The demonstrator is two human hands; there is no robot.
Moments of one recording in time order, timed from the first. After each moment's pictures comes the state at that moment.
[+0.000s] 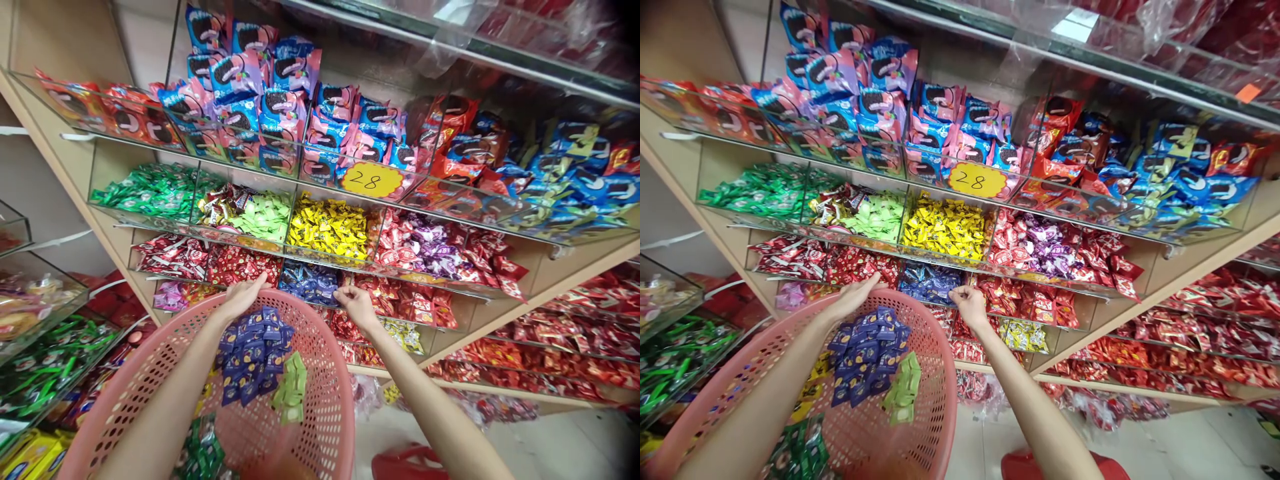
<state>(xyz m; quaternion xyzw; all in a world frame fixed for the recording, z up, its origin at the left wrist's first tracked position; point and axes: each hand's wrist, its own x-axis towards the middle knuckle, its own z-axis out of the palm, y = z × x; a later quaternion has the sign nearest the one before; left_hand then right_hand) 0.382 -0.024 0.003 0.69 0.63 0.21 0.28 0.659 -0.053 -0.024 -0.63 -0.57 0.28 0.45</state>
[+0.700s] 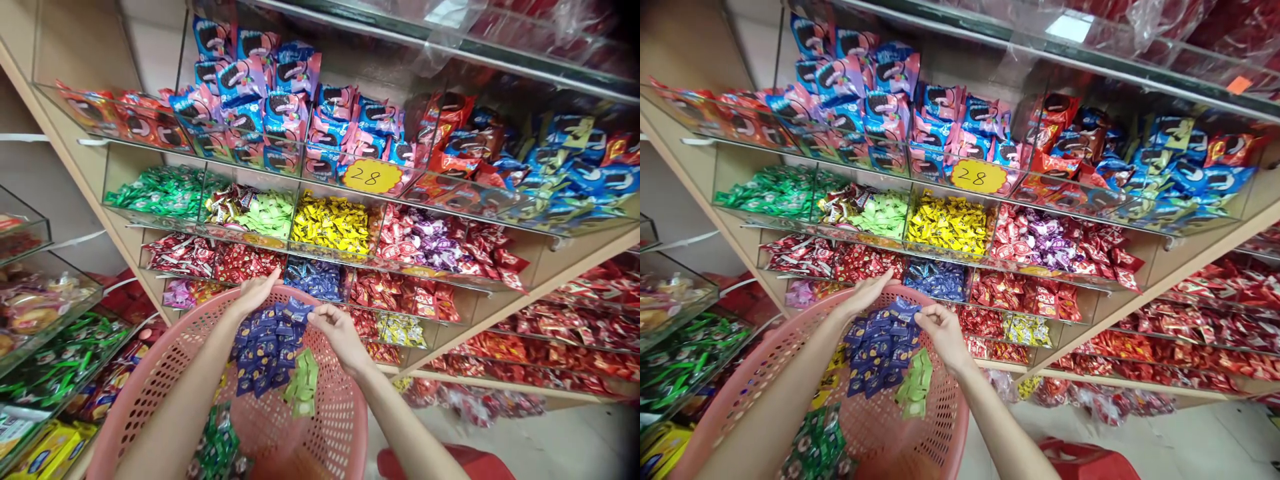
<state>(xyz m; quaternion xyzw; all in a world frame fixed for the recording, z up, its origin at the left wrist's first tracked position) 0.394 -0.028 0.004 0.71 0.61 0.21 0.30 0.579 -0.133 -0.001 -0.47 -0.49 0.51 0.53</state>
